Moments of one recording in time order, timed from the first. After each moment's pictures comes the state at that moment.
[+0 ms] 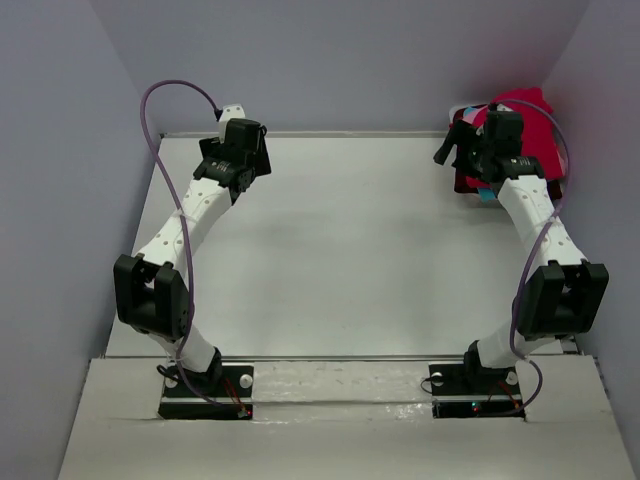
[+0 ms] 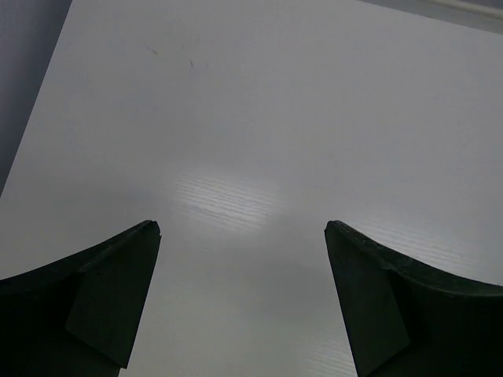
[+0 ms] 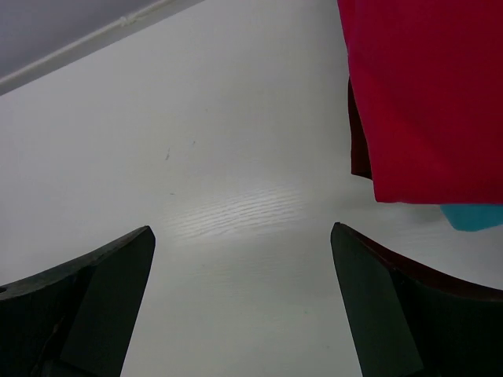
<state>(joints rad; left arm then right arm) -0.33 1.61 1.49 -0.52 -0.52 -0.34 0.02 1.57 1.49 -0.51 -0.04 0.41</state>
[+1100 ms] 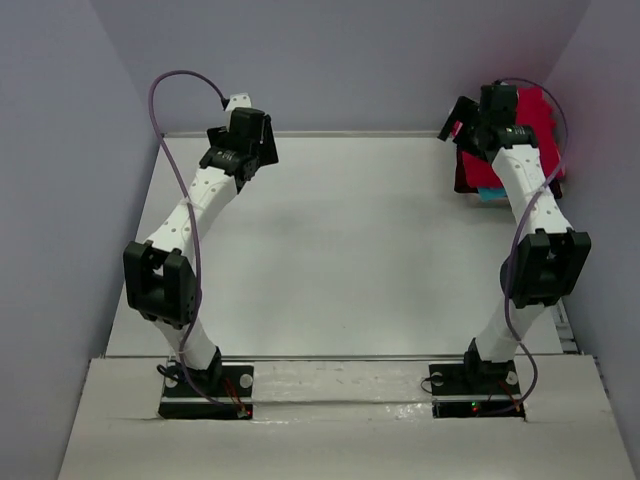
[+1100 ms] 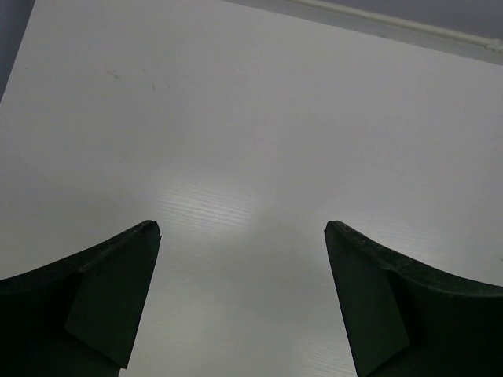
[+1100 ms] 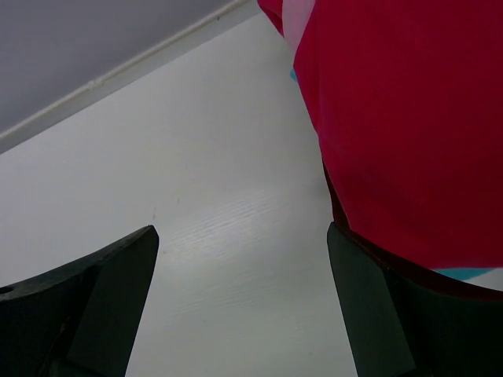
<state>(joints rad) -0.33 1.69 1.60 -0.51 -0.46 -0.34 0.02 1.77 1.79 -0.64 0.12 0.45</state>
